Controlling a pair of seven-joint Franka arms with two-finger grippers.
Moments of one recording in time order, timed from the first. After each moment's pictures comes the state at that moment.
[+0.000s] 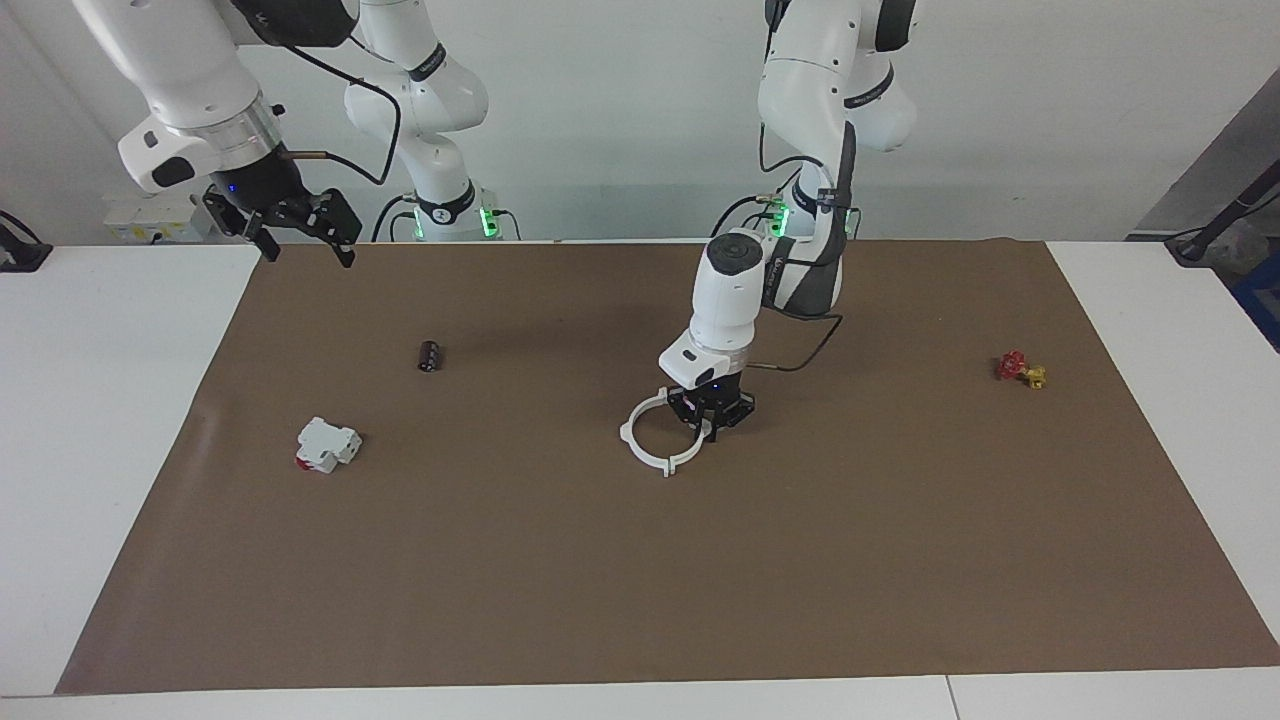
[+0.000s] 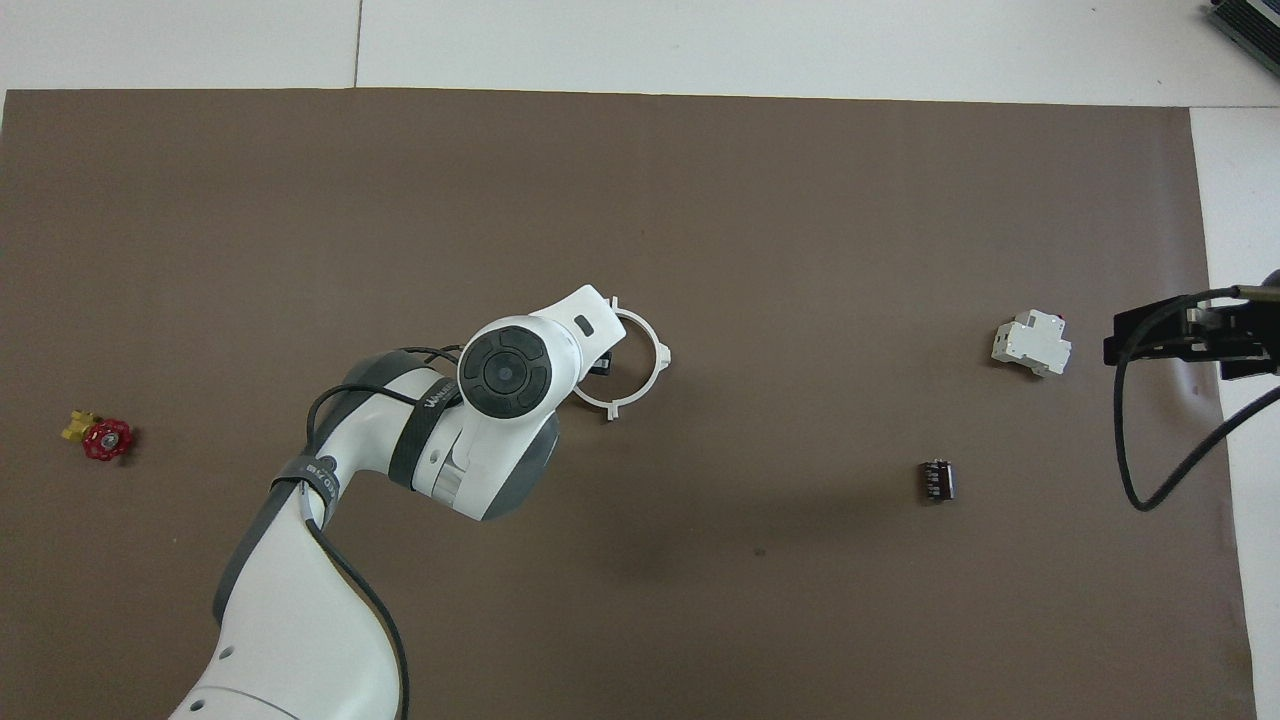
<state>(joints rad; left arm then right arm) -0.86 0.40 0.29 -1.97 -0.06 2.56 -0.34 0.10 -0.06 -0.12 -1.63 0.01 1.53 0.13</state>
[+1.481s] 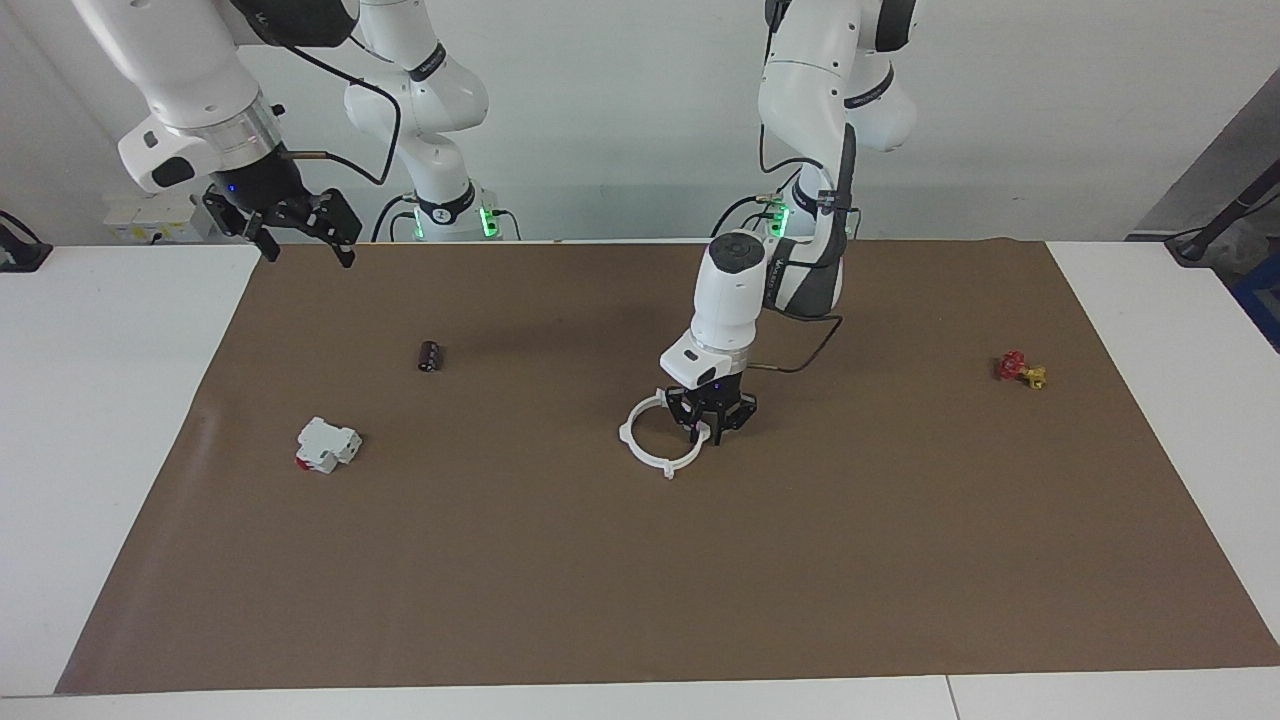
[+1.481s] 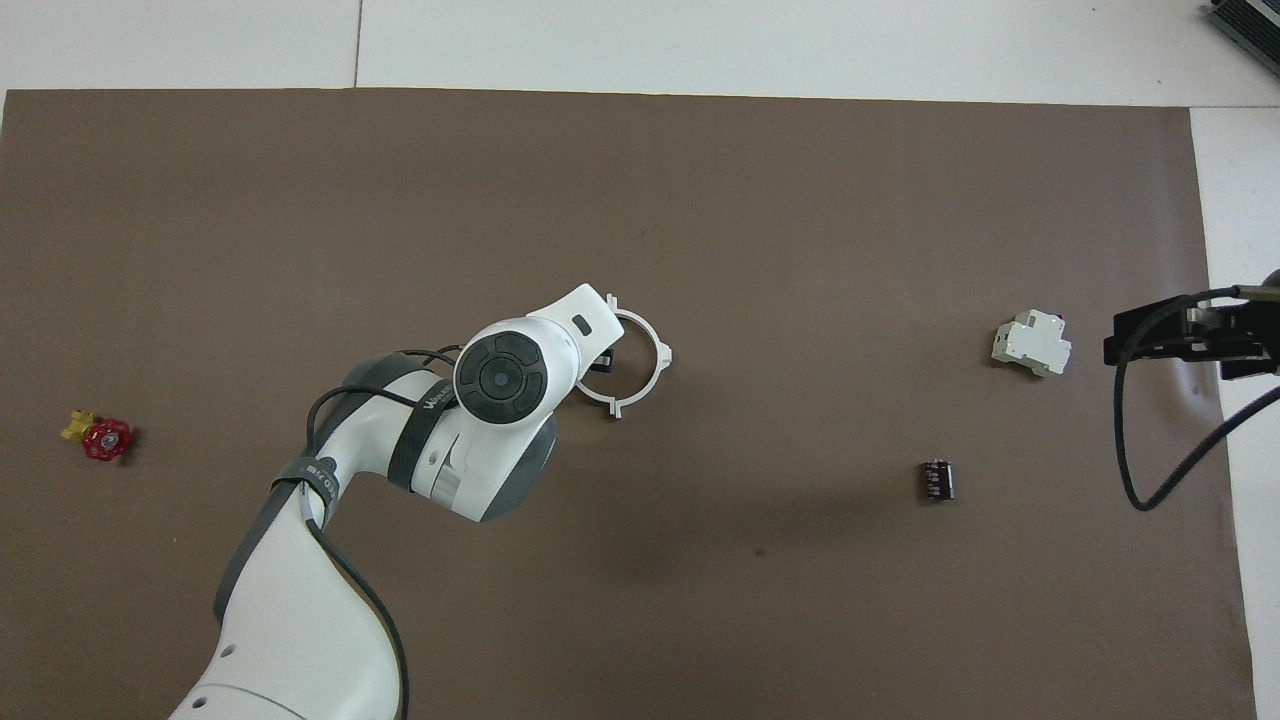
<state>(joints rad) -0.86 0.40 0.29 -1.98 -0.06 2.61 -0.35 0.10 -0.06 -0.12 -1.63 0.01 1.53 0.13</state>
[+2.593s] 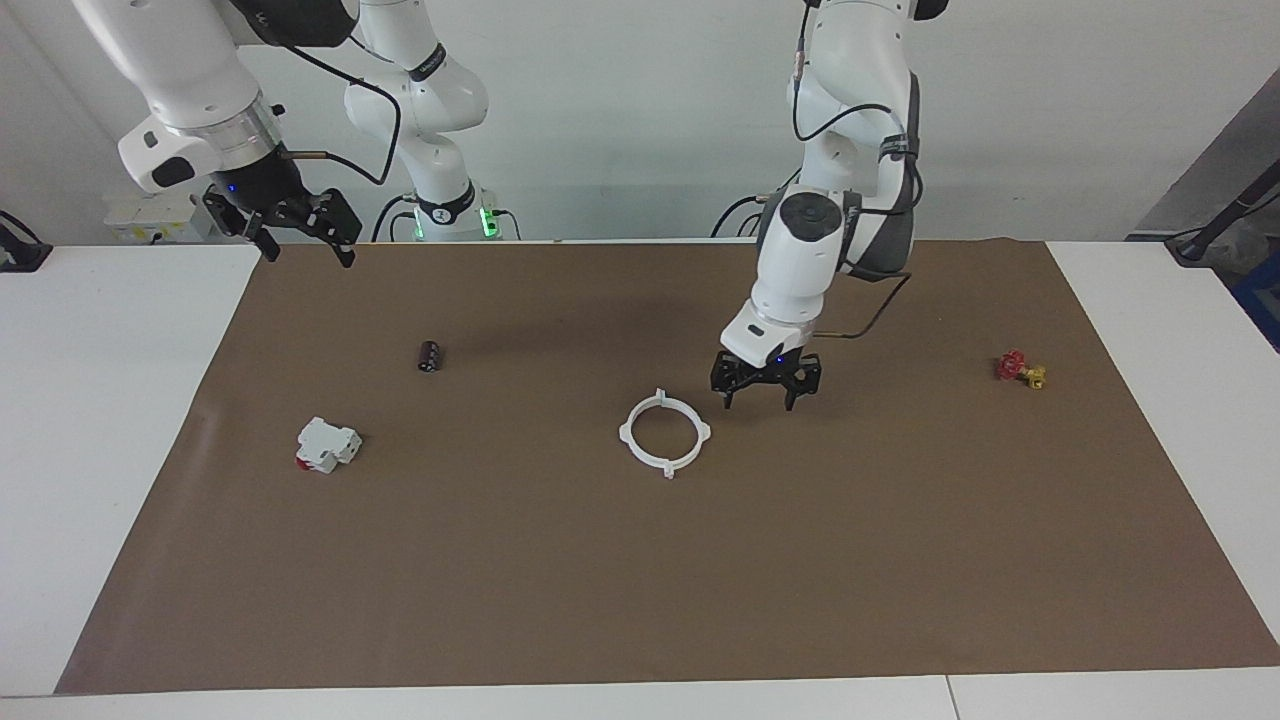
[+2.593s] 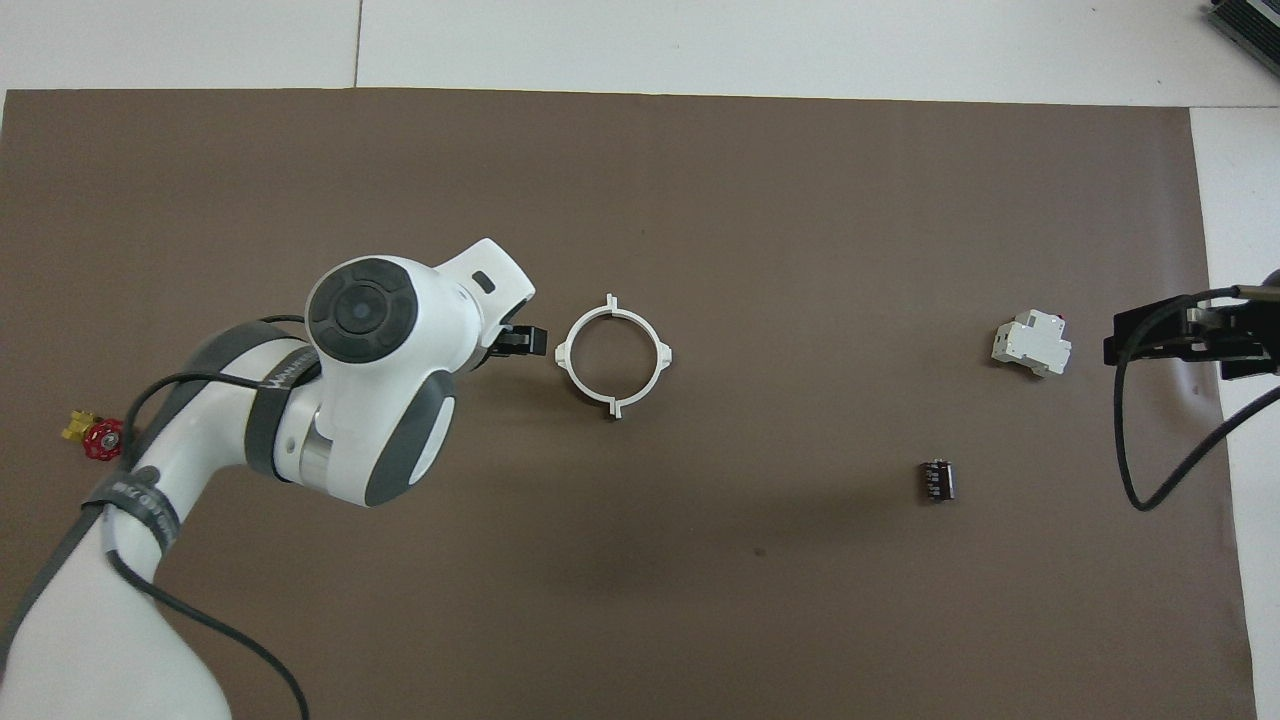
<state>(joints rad) -0.73 0.19 0.31 -1.97 -0.07 2.25 -0.26 0.10 -0.06 -0.12 -1.63 0.01 1.53 0.13</state>
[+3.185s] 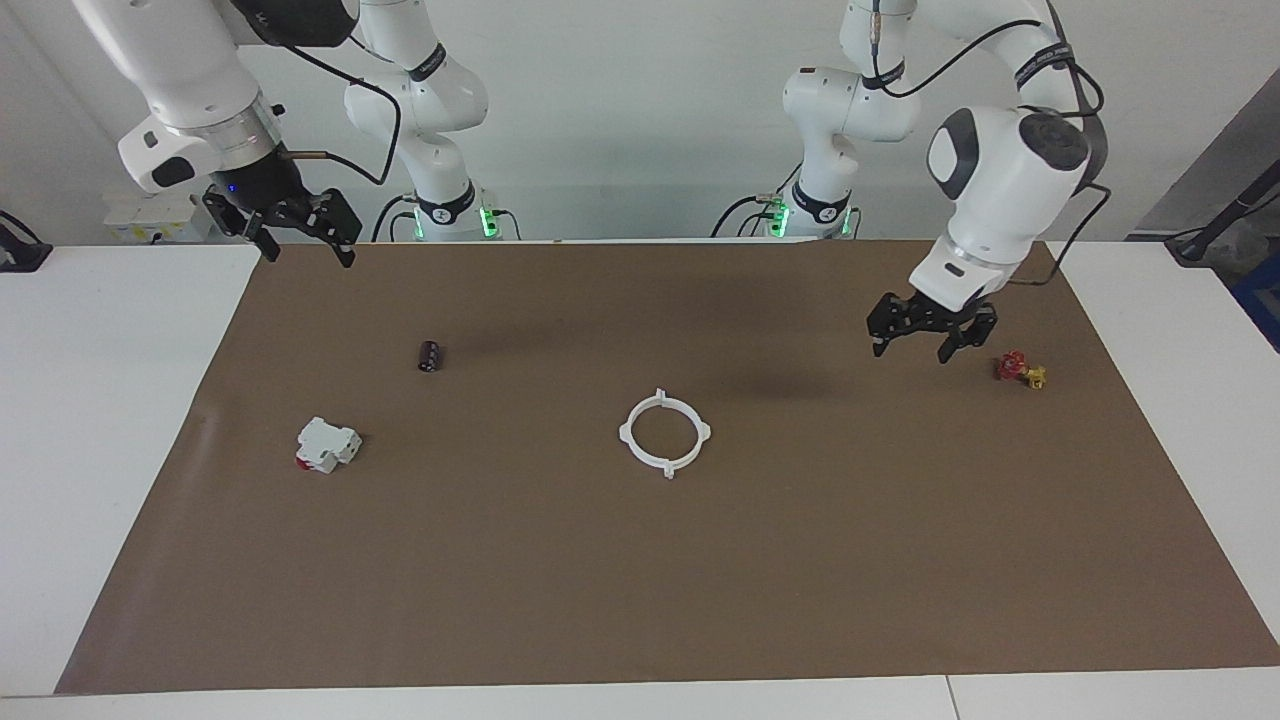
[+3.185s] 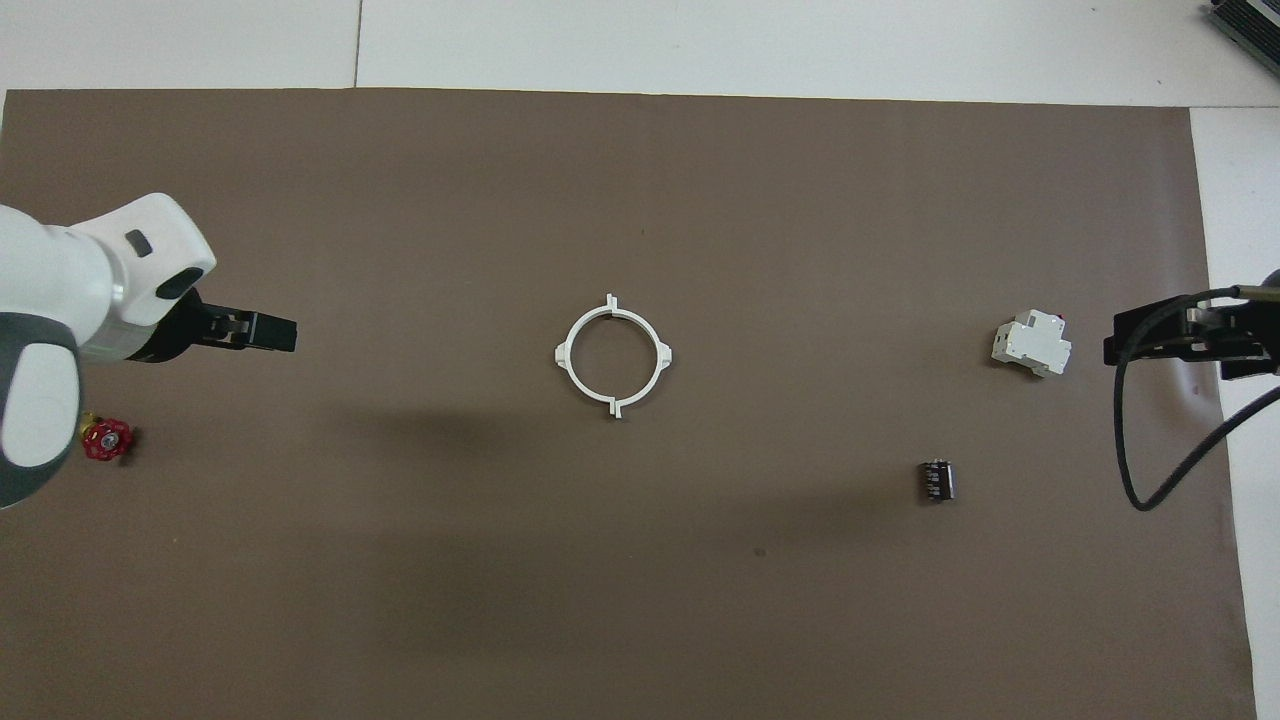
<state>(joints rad) -0.40 -0.04 0.32 -1.95 -0.07 1.98 0.12 0.10 -0.06 -0.12 -1.63 0.01 1.53 0.13</state>
